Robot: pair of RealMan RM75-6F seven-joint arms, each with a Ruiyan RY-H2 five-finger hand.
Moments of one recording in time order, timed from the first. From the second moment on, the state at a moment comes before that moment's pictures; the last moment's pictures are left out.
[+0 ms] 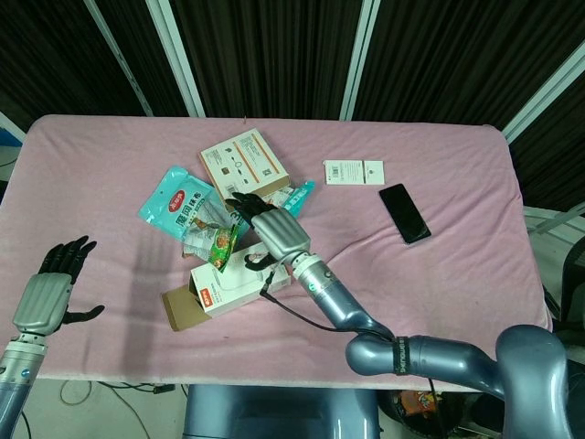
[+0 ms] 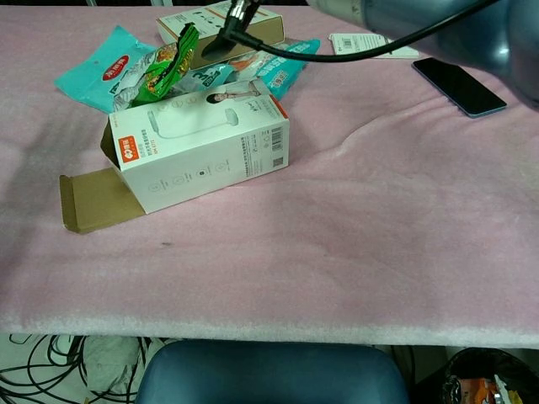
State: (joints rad) left arm -0.23 -1.19 -0.05 -1.59 1.44 1.31 -0.01; right arm 1.05 -1.73 0.47 -1.45 -0.96 0.83 -0.27
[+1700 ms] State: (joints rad) left arm -0.23 -1.19 -0.06 -1.61 1.42 1.32 -0.03; right arm 1.04 -1.78 0.51 -1.41 -1.09 1.03 -0.05
